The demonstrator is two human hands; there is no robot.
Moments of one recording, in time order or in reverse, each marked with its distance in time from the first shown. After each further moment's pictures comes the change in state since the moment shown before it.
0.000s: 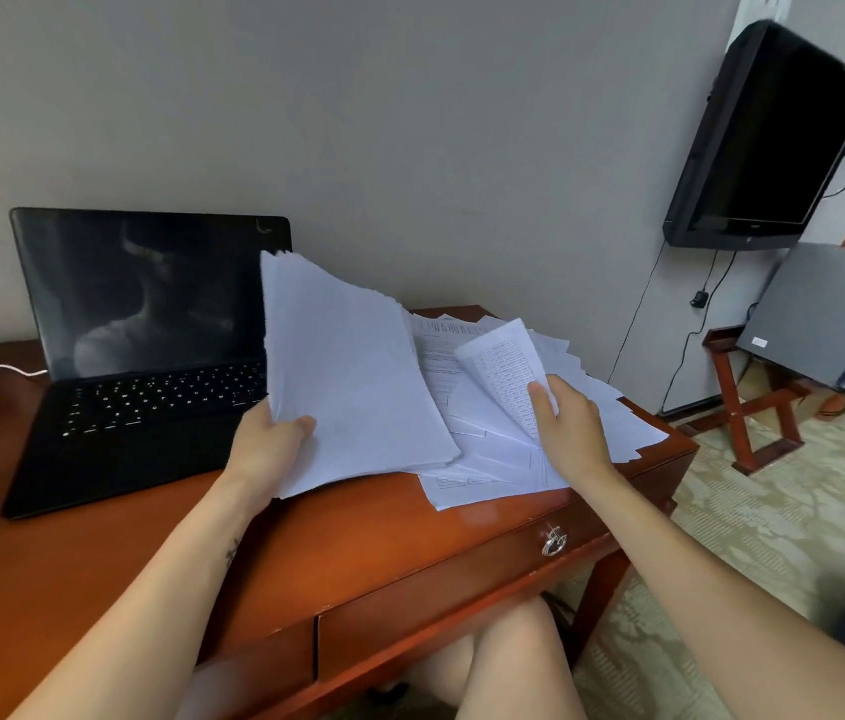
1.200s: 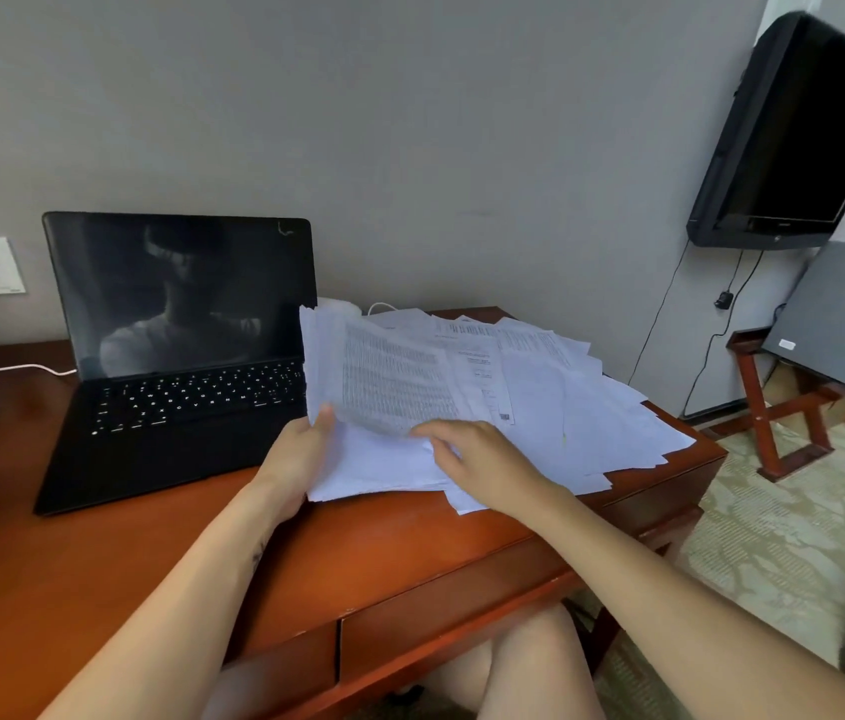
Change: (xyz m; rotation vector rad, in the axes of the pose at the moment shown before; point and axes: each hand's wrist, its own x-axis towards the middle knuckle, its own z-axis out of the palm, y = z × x) left_hand 0.001 -0.003 0.005 0.038 -0.128 -0.092; right_hand -0.022 -0.067 0.066 -0.006 -0.522 -0.357
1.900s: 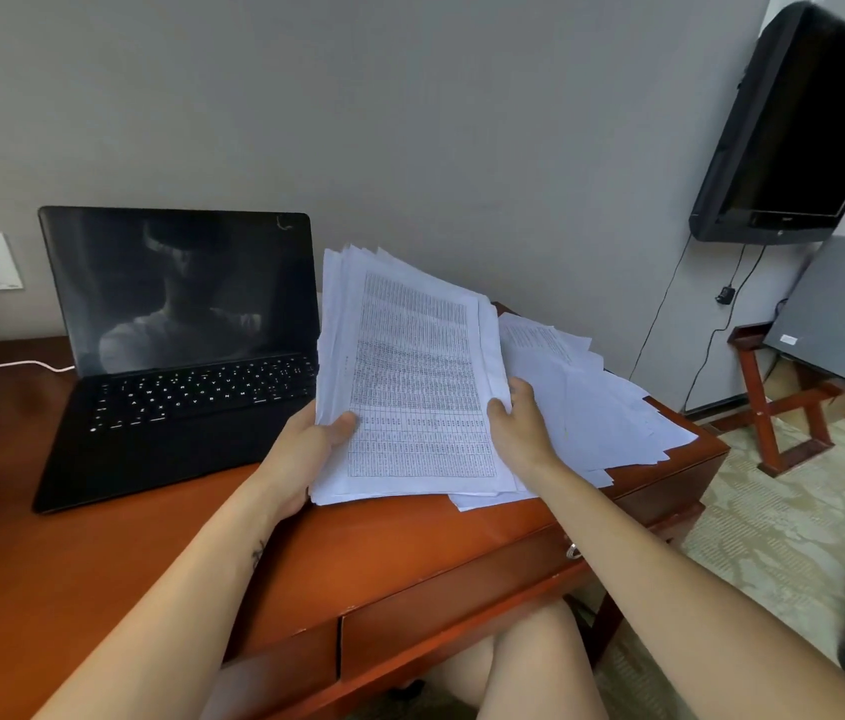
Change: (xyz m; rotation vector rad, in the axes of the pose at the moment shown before) left_hand -0.004 0.000 0.000 -0.205 -0.161 0.054; right_hand 0.017 0.030 -0.007 0.514 0.399 0.626
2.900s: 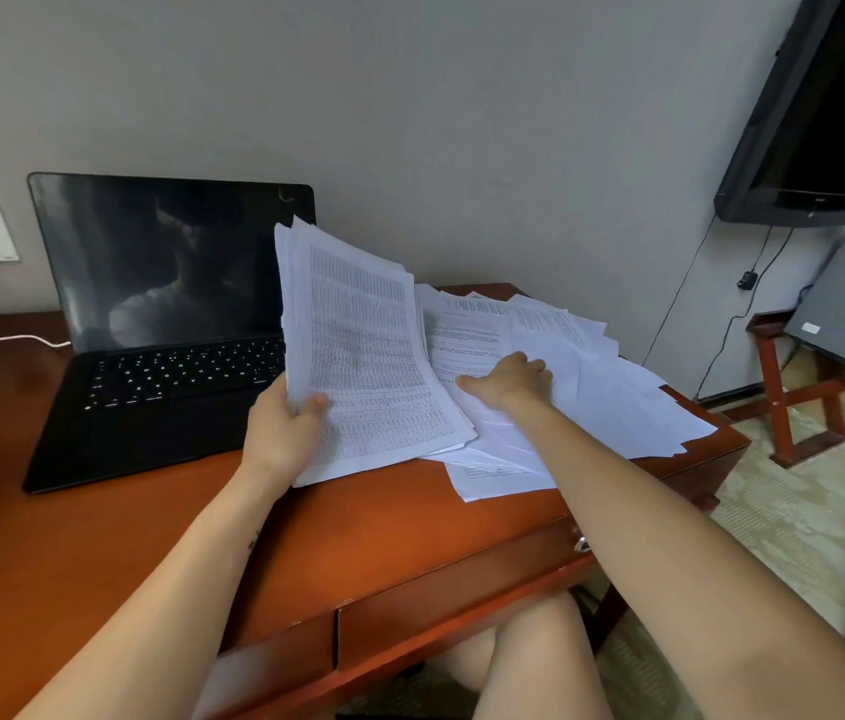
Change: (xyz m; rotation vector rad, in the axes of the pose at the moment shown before) left_hand 0.011 -0.010 -0.011 0.303 0.345 0.233; right_hand 0.072 -0.013 0.019 -0.884 0.004 0.176
